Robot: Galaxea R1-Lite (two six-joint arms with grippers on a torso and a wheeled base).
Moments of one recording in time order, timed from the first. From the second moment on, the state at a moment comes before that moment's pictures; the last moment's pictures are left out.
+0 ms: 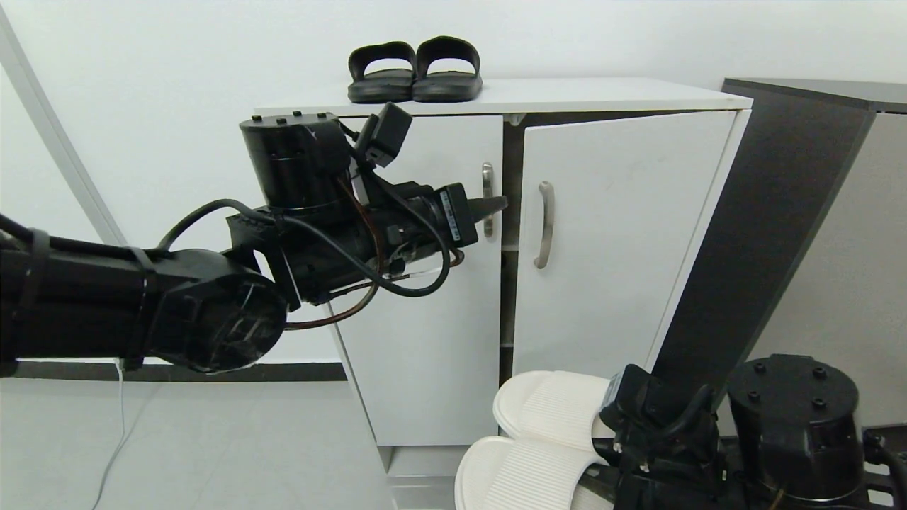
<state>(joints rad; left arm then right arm) -0.56 1.78 -1.15 -0.69 -0.36 -0.42 0.90 1.58 -0.48 -0.71 0.05 -0.15</state>
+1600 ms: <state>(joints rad) -0.61 1.78 -1.13 -0.76 -0.35 -0.44 0.92 1.58 -0.47 -0.70 0.05 -0.14</state>
